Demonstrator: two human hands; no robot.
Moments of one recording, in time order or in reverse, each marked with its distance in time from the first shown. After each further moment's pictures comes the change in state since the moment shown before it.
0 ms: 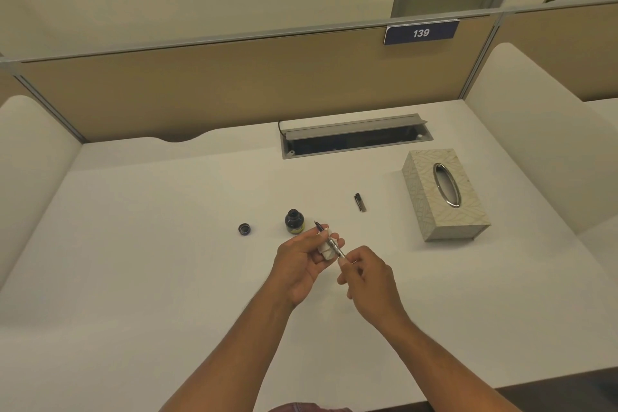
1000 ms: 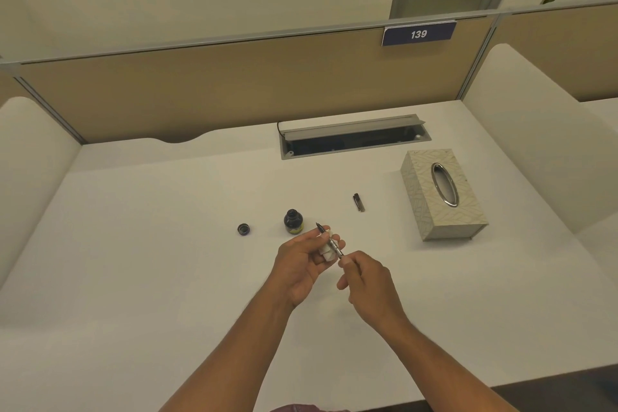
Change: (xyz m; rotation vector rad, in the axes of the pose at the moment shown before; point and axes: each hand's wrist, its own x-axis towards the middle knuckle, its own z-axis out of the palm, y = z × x) left_hand 0.001 -0.003 0.000 0.020 0.006 -0.011; right_hand -0.004 0.001 -0.002 -0.067 -0.034 -0.003
